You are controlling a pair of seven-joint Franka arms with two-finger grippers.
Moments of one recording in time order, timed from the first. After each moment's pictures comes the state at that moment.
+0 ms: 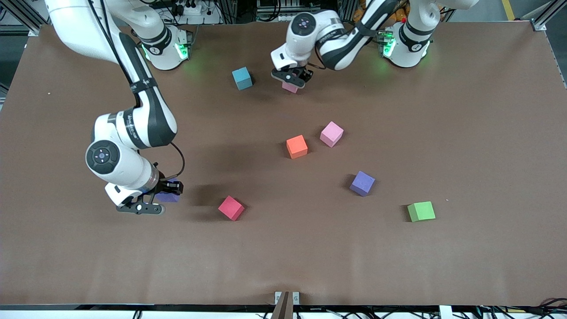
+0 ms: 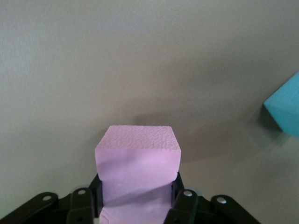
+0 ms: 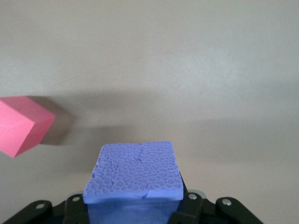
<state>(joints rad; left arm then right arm) -0.46 0.35 -0.74 -2.28 0.04 2.53 -0.89 0.32 0.48 -0.12 -1.67 0.04 2.13 0.20</state>
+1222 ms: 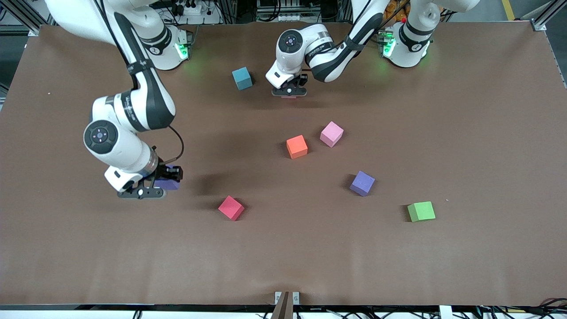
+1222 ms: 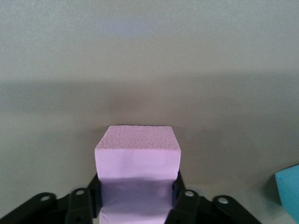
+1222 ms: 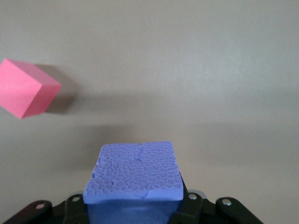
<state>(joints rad) -0.58 0.47 -0.59 -2.16 0.06 2.49 -1.14 0.35 0.33 -0.10 -1.87 0.04 2.17 0.22</state>
